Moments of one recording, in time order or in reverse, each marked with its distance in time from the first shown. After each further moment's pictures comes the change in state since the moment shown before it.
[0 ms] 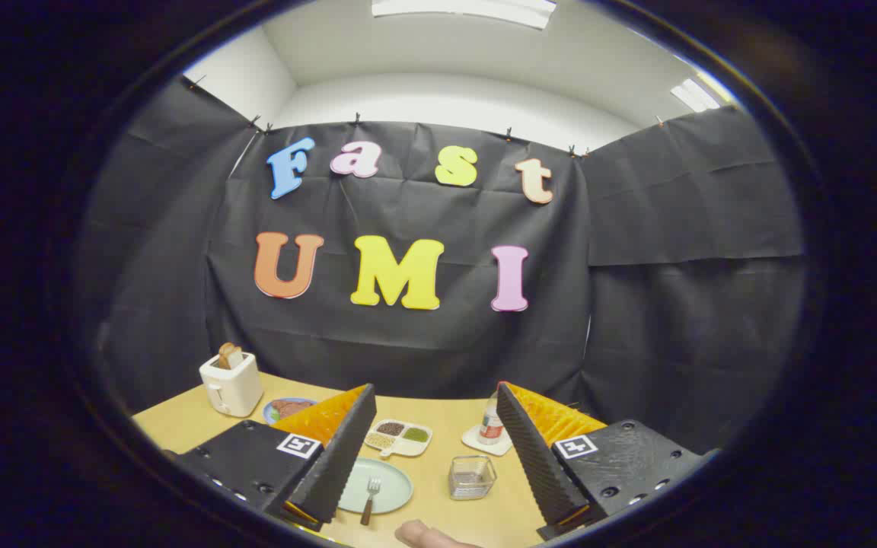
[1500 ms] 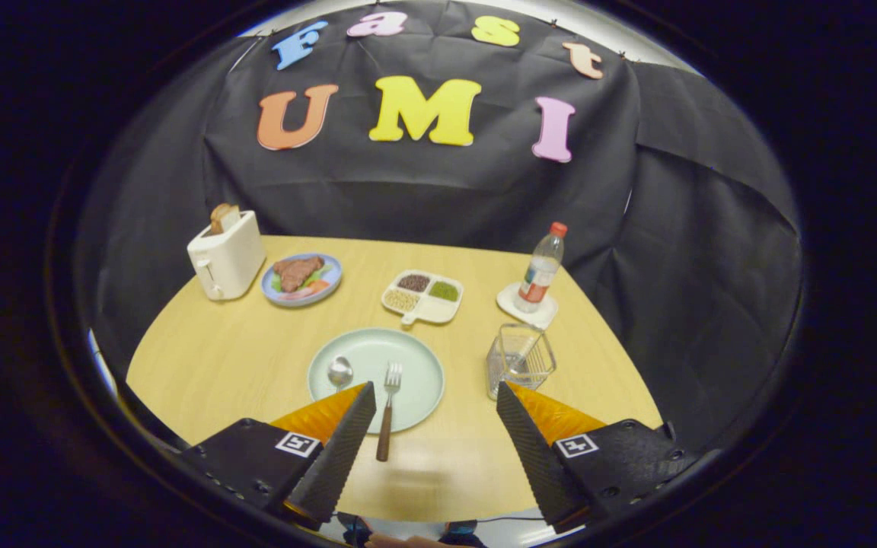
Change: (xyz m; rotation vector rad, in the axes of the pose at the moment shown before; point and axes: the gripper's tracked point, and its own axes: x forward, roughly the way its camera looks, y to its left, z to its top) arm 0.032 0.048 -0.195 -0.048 0.649 0.032
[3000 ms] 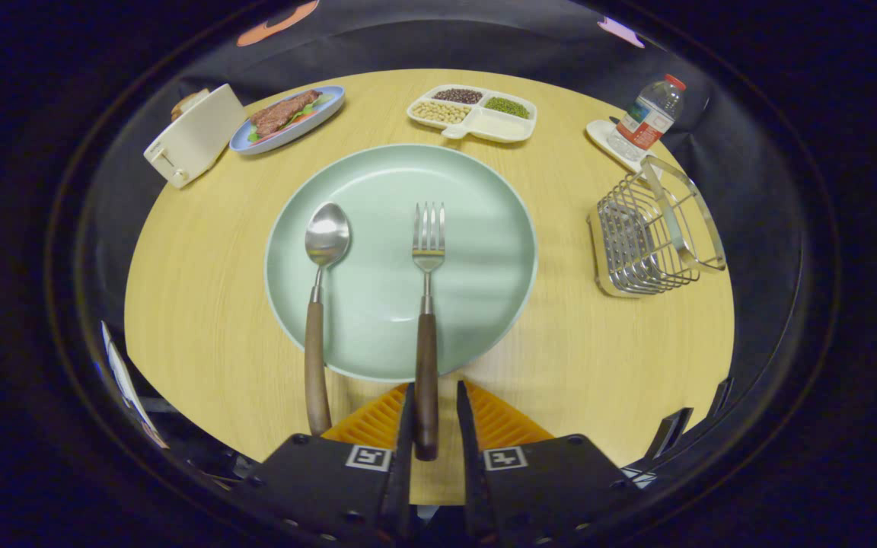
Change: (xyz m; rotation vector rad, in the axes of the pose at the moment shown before) arm 0.097 0.042 -0.122 -0.034 0.648 0.105
